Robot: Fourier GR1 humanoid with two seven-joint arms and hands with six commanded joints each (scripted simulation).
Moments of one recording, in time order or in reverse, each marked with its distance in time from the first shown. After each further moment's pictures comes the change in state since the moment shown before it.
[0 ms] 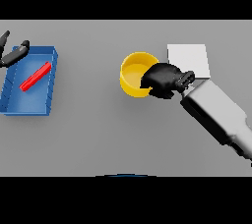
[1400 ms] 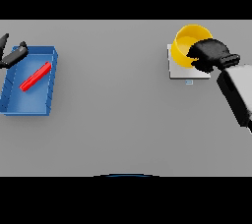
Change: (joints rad) left arm 0.022 -0.002 0.000 -0.068 0.017 0.015 0.109; right arm -0.096 -0.083 -0.182 0.536 0.018 -0.331 -0.067
